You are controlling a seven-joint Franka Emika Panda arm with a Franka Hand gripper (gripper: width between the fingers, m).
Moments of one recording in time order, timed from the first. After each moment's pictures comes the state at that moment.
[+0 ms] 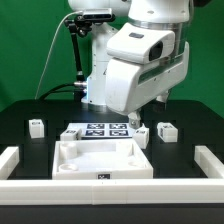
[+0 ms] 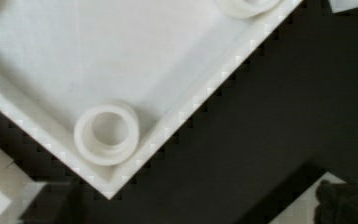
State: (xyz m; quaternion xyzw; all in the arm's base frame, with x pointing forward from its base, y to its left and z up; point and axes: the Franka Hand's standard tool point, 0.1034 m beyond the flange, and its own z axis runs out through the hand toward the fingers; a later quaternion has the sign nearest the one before) arm 0.567 0.040 0.101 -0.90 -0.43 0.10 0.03
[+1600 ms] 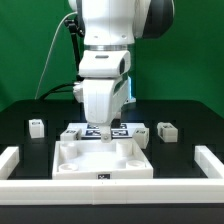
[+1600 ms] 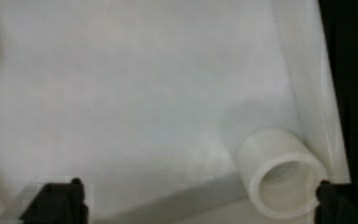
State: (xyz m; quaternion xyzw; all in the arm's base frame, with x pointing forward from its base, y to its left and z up) arm 0.512 -0.020 0.057 -0.79 -0.61 0.00 0.02
